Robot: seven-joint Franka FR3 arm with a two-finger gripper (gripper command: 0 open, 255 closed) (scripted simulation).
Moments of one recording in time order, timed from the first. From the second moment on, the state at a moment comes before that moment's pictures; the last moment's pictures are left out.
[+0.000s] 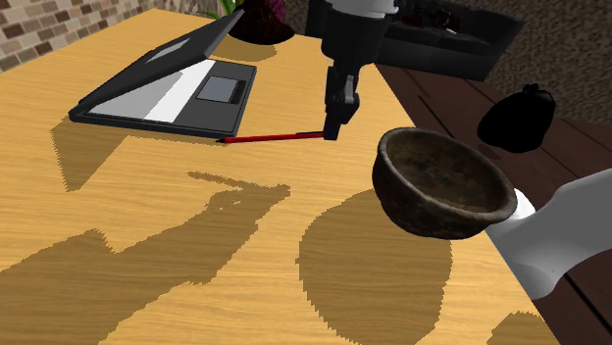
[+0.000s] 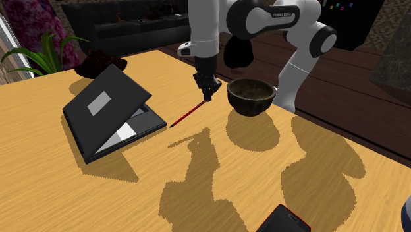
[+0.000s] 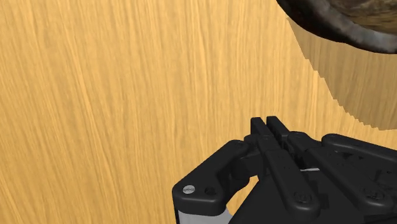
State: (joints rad) arm 0.36 -0.44 0.21 -1.96 0.11 1.49 -0.29
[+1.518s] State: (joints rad) arm 0.35 -0.42 0.20 -1.65 0.11 1.19 -0.27
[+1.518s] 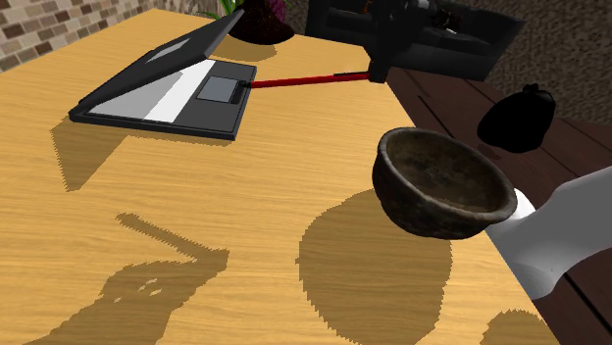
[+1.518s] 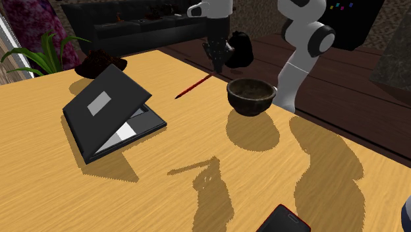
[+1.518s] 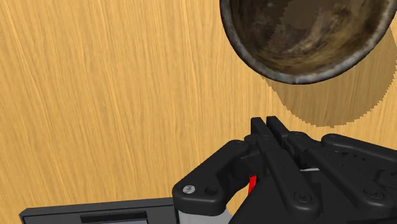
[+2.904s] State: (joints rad) arm 0.40 -0.97 0.15 -2.03 0.16 1.03 -0.28
